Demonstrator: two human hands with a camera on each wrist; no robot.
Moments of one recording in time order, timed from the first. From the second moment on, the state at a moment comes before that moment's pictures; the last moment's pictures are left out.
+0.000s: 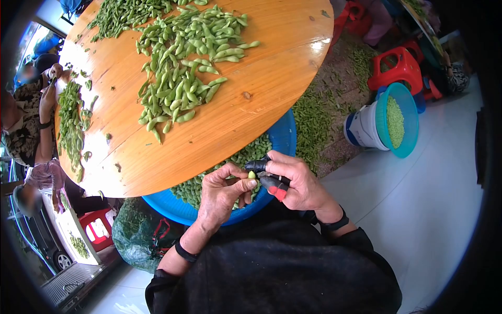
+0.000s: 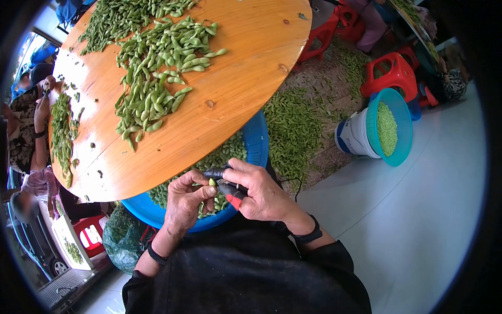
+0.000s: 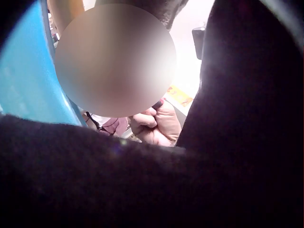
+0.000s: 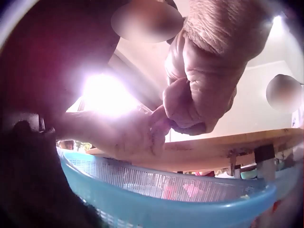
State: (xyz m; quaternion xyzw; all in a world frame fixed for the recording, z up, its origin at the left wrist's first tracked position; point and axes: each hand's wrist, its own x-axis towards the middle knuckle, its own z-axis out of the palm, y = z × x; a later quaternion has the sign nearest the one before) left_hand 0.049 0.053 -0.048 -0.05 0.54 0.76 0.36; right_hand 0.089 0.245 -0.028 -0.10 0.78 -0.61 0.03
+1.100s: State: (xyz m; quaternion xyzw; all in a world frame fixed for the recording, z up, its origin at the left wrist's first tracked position) left_hand 0.055 0.058 -0.063 -0.06 0.47 0.79 0.39; right_hand 0.090 0.242 -0.032 -0.09 0.85 -0.51 -0.01
